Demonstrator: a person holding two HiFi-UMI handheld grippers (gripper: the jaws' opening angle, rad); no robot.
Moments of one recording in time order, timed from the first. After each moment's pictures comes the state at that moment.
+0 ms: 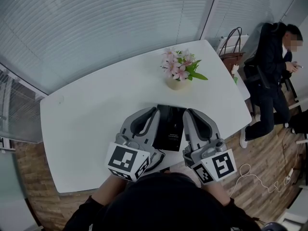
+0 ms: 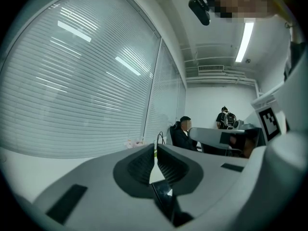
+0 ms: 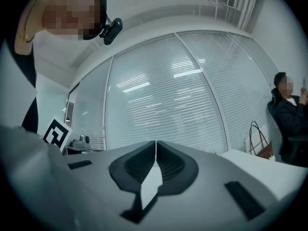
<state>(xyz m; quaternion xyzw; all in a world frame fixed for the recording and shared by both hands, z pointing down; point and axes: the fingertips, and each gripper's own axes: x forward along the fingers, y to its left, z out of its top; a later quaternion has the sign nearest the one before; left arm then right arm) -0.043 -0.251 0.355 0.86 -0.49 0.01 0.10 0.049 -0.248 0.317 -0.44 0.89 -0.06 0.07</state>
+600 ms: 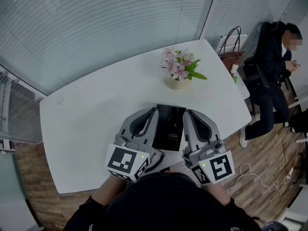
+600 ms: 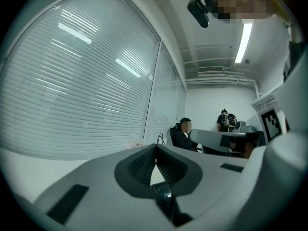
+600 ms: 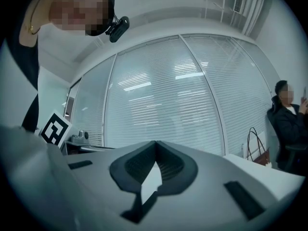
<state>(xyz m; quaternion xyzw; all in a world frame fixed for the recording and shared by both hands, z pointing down) -0.043 -0.251 0.350 0.86 -0.50 0.00 0.10 0.050 -0.246 0.314 -0.45 0.89 -0.03 0.06</state>
